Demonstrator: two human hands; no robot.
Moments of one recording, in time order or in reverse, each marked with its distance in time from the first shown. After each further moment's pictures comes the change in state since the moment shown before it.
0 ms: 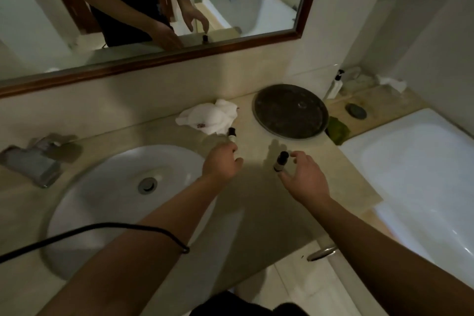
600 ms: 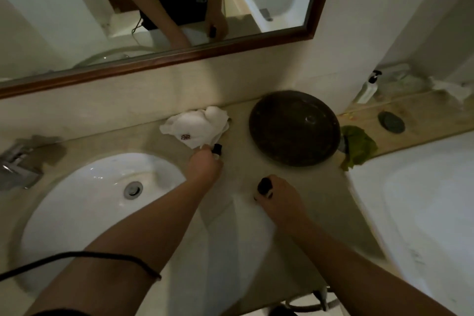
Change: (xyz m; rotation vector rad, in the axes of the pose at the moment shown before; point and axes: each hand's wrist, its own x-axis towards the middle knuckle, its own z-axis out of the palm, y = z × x) left_hand 0.104 0.009 0.040 0.034 0.124 -0.501; right_hand 0.097 0.039 0.029 0.220 -0.432 -0.157
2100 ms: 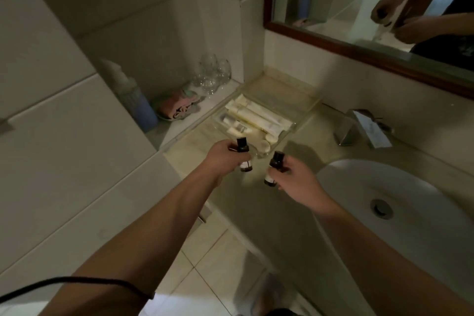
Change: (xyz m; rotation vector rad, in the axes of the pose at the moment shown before) left_hand -0.265 -0.523 -0.322 -0.968 0.486 -0.581; right_hand -0.167 -0.471 0.367 0.167 -0.760 -0.590
